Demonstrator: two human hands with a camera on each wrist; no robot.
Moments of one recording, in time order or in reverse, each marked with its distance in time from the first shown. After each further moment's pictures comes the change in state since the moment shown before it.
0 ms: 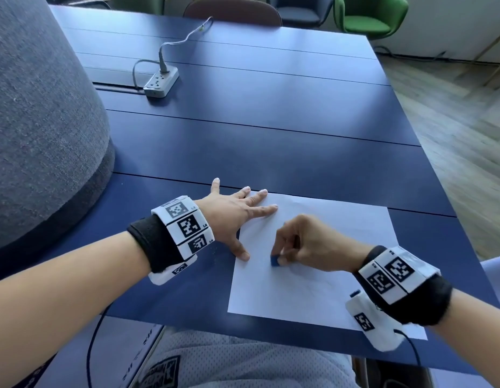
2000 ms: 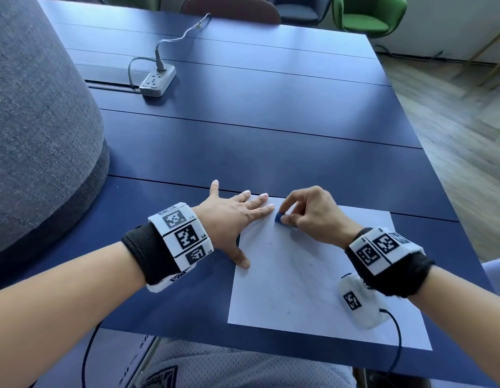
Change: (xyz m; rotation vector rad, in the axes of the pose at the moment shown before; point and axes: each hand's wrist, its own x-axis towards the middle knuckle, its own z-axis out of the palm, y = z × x) left_hand -0.003 0.000 -0.002 -0.008 0.007 -0.017; right_hand 0.036 0.015 -0.024 0.046 0.354 0.154
